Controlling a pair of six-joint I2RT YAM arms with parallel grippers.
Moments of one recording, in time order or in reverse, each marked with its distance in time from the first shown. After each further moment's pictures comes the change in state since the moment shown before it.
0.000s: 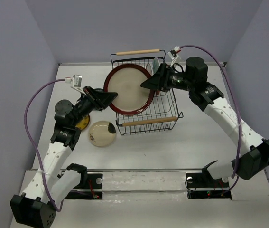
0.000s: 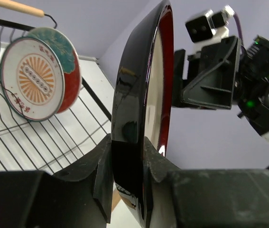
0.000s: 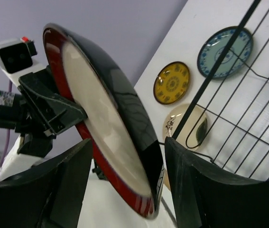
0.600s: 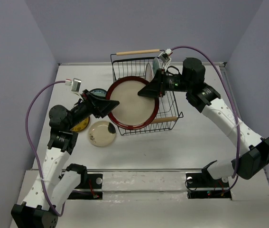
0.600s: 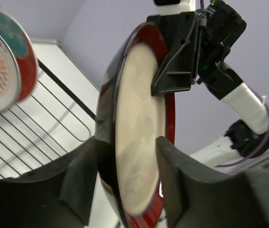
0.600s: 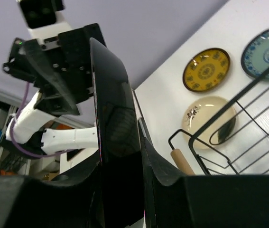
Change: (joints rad) left arm 0.053 -0.082 -0.030 0.026 0.245 -0.076; right arm 0.033 0.016 -0.005 0.114 -0.248 -0.083
